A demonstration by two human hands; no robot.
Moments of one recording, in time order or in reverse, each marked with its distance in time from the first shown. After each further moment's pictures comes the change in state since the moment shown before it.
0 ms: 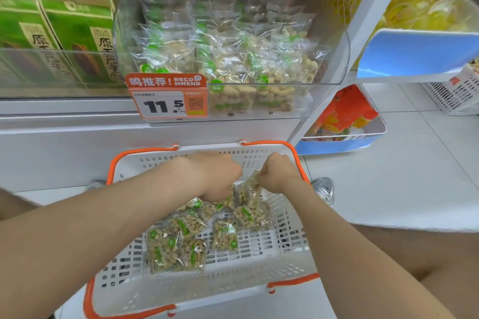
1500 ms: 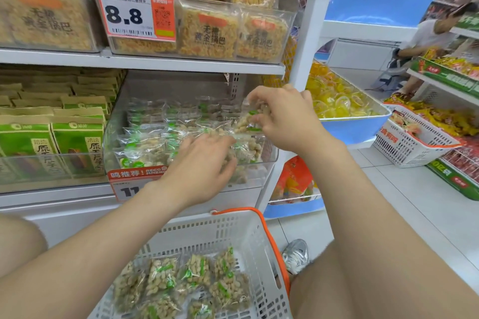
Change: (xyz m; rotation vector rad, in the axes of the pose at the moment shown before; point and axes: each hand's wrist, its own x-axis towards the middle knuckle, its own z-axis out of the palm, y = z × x) left_hand -0.041 0.016 -0.131 -0.228 0.962 -0.141; right_hand -0.106 -0.052 -0.270 -0.184 0.859 -0.501
